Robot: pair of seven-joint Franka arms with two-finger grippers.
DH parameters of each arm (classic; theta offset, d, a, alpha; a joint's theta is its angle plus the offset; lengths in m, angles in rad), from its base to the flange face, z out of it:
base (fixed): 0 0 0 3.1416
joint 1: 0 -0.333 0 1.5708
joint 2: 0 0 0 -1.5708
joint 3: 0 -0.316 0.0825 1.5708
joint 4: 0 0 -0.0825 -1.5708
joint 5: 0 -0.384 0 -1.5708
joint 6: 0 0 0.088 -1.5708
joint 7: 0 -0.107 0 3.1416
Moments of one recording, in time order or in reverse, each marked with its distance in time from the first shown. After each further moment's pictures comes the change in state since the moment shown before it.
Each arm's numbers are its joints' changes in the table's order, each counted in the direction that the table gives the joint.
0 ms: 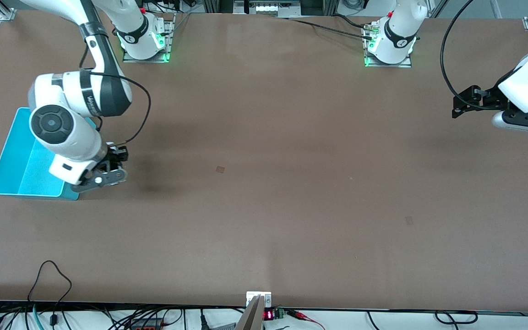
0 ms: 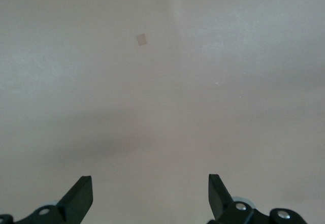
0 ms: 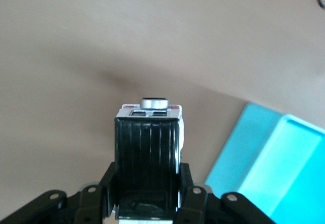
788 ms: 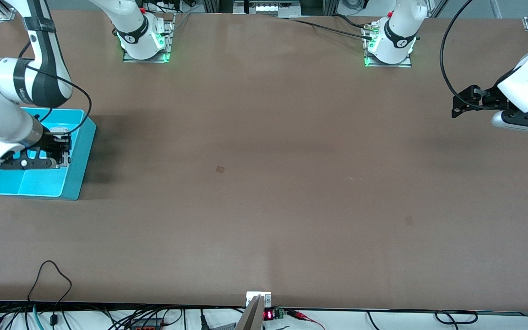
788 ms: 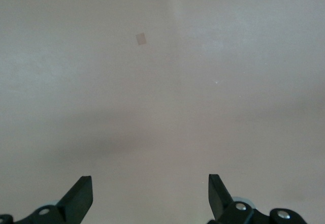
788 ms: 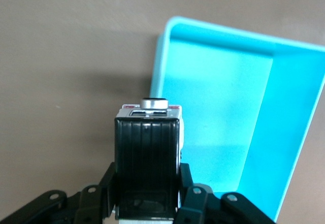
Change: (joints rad) left arm 0.000 0.000 0.001 -0.001 0.000 -0.008 0.000; right arm 0.207 -0.174 0.088 0.324 0.070 0.209 -0.004
